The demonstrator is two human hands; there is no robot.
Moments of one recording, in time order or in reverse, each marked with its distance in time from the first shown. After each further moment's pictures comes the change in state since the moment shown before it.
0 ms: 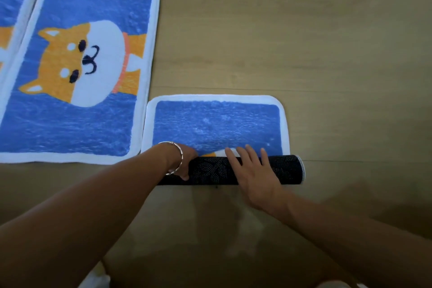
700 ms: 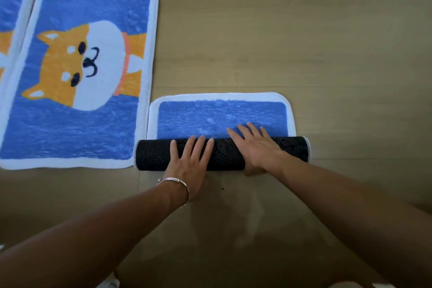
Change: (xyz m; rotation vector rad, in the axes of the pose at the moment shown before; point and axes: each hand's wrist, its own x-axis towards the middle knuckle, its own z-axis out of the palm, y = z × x) left_hand -0.010 0.028 0.055 0.183 0.635 -0.177; right_hand 0.068 0.025 -0.024 0.075 -0.162 -0.002
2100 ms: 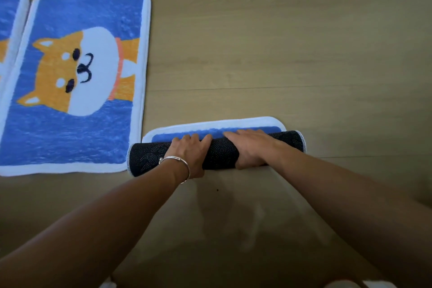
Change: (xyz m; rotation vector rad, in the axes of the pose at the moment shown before) left_hand 0.047 -0.003 -0.025 0.003 -0.077 0.016; right_hand -0.002 0.013 -0.020 0.093 -0.036 -0.073
